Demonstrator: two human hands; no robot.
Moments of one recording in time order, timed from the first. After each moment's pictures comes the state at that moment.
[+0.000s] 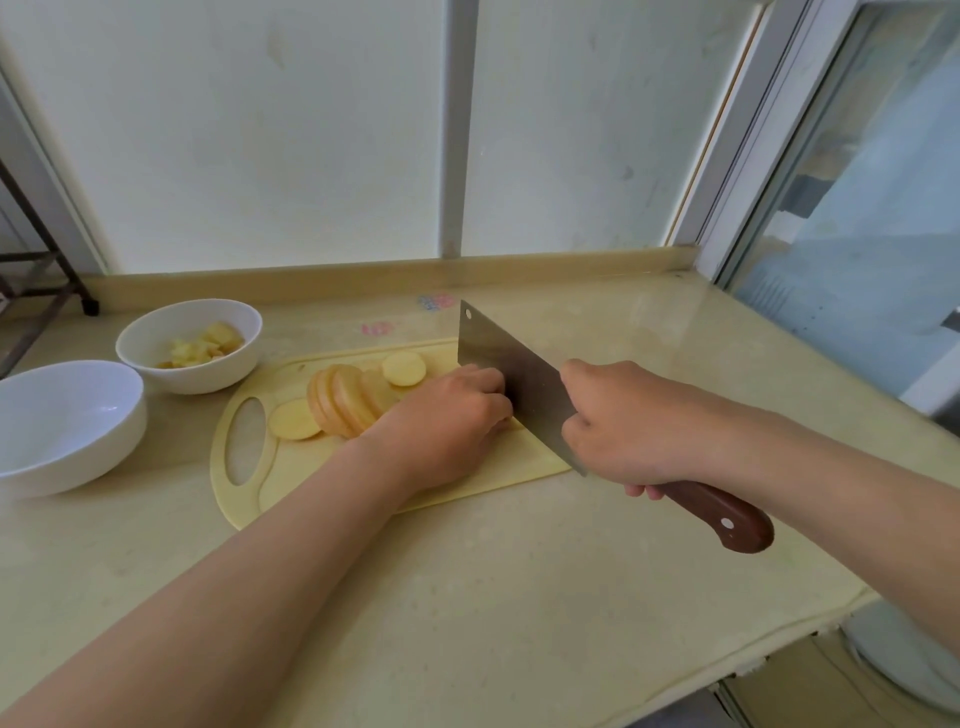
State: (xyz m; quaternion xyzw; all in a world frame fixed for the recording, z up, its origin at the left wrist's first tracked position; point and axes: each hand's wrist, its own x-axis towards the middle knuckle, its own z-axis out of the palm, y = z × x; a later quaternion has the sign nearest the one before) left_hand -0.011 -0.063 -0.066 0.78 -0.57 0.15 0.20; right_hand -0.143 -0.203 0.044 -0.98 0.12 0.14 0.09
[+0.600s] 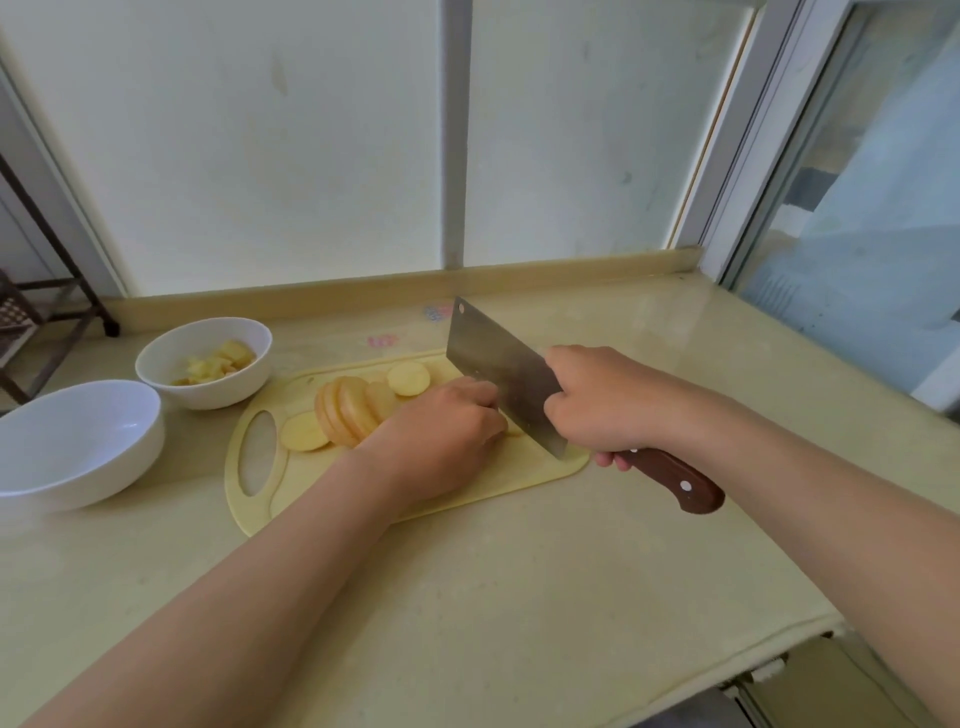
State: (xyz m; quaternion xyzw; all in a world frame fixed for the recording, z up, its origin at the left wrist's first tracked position) left_hand -0.019 -0.054 -0.058 0.79 -0.57 0.16 0.17; right_hand -0.112 -0.213 0.031 -0.97 0.14 0.11 0.19
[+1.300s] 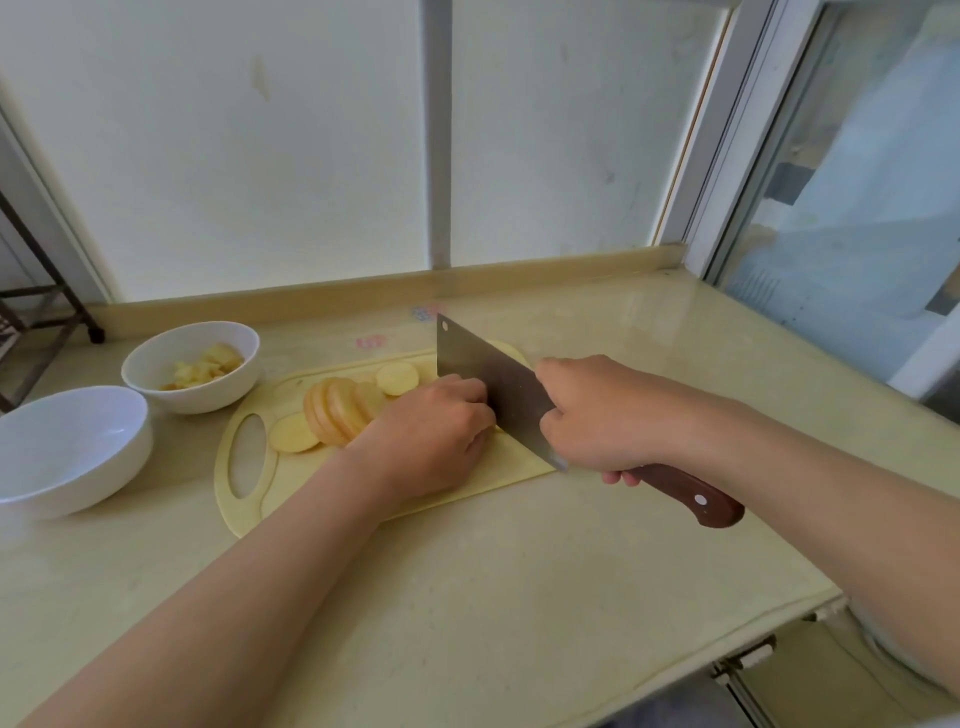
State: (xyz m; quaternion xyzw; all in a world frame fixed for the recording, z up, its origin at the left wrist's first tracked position) left_hand -0.019 -0.055 -0.058 0.81 -0.55 0.14 0.14; right_hand -0.136 -0.205 0.042 -0.98 0.11 0.13 0.12
